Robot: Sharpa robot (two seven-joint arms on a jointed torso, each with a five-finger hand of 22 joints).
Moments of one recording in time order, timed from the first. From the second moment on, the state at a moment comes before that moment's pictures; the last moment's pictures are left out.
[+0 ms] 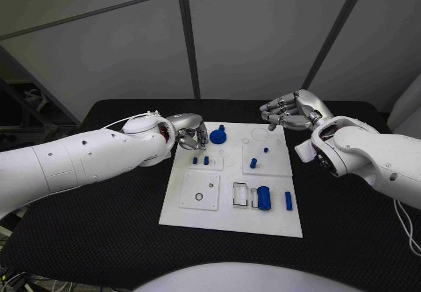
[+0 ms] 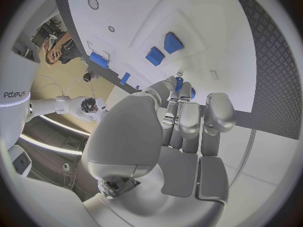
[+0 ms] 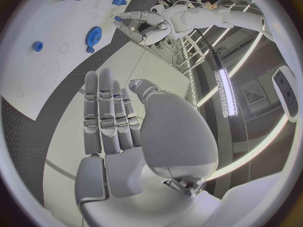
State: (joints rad) left arm 1.20 -0.75 -0.05 1.36 -1.40 -0.17 -0.06; left_hand 1.44 -0.11 0.44 -0.05 0.14 1.08 0.13 0.17 0.13 1.13 0.06 0.33 0.09 1.39 -0.01 1.33 0.96 0.13 1.34 0.09 1.15 1.31; right arm 1.19 -0.79 0.03 1.49 -0.73 -0.45 0.11; right_hand 1.39 -0.15 0.31 0.16 0.52 1.05 0.17 0.07 0.07 1.28 0.09 0.07 0.08 1.43 0.02 0.16 0.38 0.17 1.07 0.12 0.53 0.58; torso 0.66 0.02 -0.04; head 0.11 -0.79
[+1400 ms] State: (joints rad) left arm 1.20 -0.72 -0.05 1.32 -1.39 -0.12 -0.07; left_hand 1.43 -0.11 0.45 -0.05 0.14 1.08 0.13 0.16 0.13 1.13 0.06 0.32 0.09 1.39 -0.01 1.33 0.95 0.13 1.34 0.09 1.15 1.31; right arm 1.19 -0.80 0.03 1.49 -0.73 -0.45 0.11; right_hand 1.39 -0.15 0.31 0.16 0.52 1.05 0.17 0.07 0.07 1.28 0.09 0.07 0.08 1.43 0.02 0.16 0.38 0.17 1.07 0.12 0.53 0.58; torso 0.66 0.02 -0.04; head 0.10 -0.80
